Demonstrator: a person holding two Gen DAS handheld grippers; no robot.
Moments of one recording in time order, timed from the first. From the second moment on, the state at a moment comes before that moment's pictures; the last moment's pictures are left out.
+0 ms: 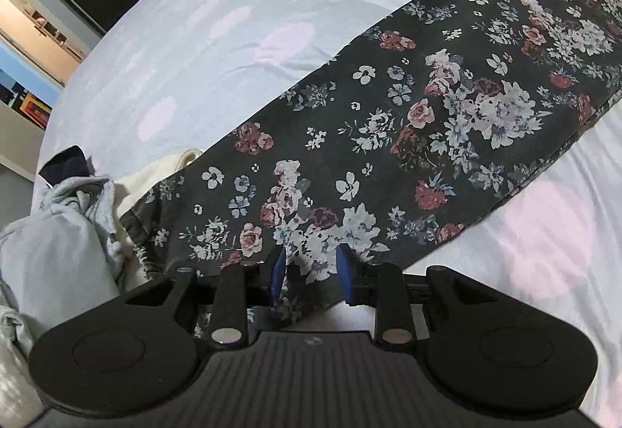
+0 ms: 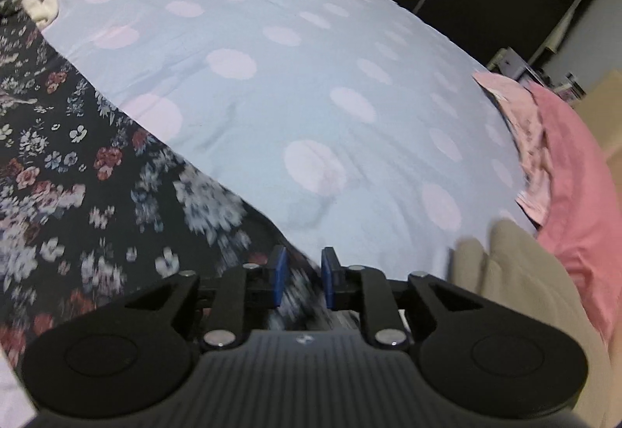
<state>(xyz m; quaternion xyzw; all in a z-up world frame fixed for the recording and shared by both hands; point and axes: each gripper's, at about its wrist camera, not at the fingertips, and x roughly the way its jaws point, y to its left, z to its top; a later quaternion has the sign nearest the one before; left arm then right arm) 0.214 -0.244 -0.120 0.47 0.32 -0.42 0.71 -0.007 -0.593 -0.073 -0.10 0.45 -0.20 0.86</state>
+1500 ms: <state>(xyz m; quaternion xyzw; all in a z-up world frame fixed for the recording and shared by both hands) 0.142 -0.259 -0.125 0.50 0.32 -0.40 0.69 -0.319 -0.713 -0.125 0.45 0.21 -0.51 0.70</state>
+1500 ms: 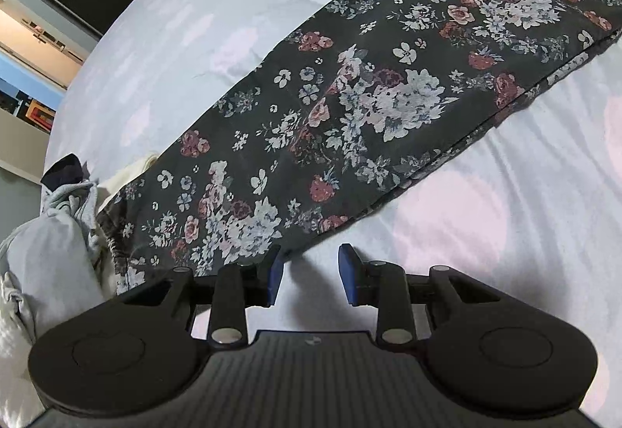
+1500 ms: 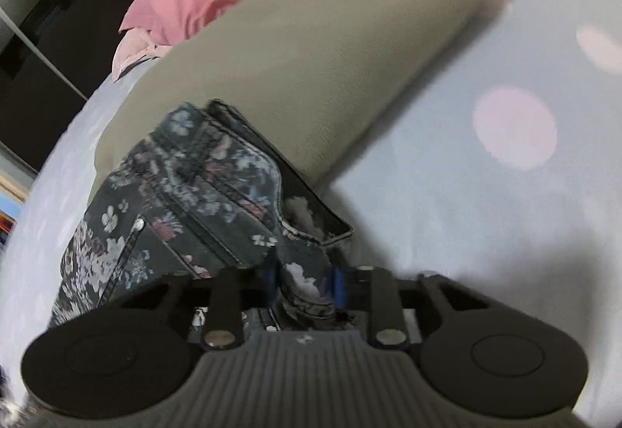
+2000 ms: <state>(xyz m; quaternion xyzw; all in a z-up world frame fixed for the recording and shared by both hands) 0.142 -0.245 -0.110 0.49 0.30 -0.41 0.70 -0.351 -0.691 -0.066 0.38 0.18 -0.59 0.69</state>
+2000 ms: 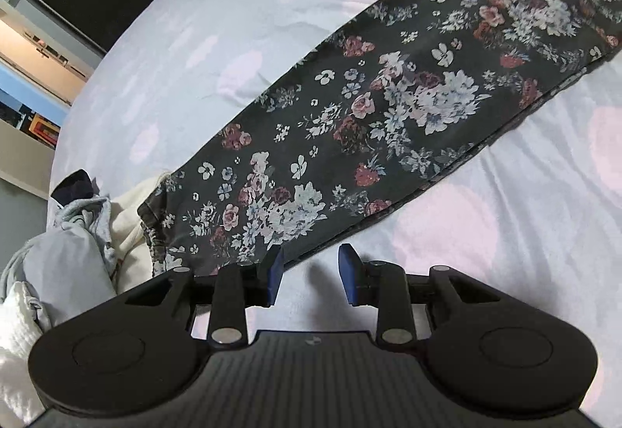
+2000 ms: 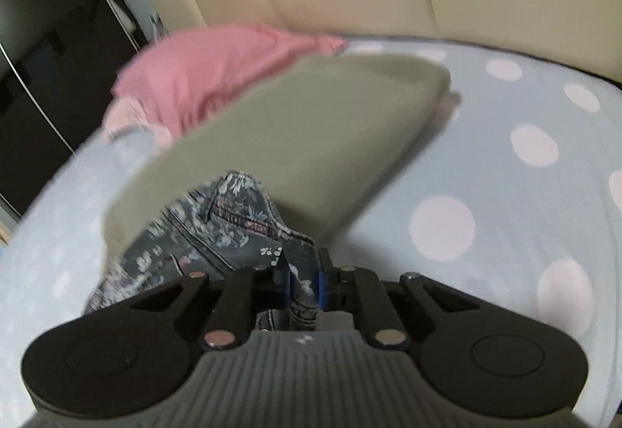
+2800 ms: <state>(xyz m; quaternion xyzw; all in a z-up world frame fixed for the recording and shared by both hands) 0.131 -0.214 -0.080 0.49 0.27 -0.42 0.71 -0.298 -0.593 -0.062 0.33 0.32 -0.47 0.75</state>
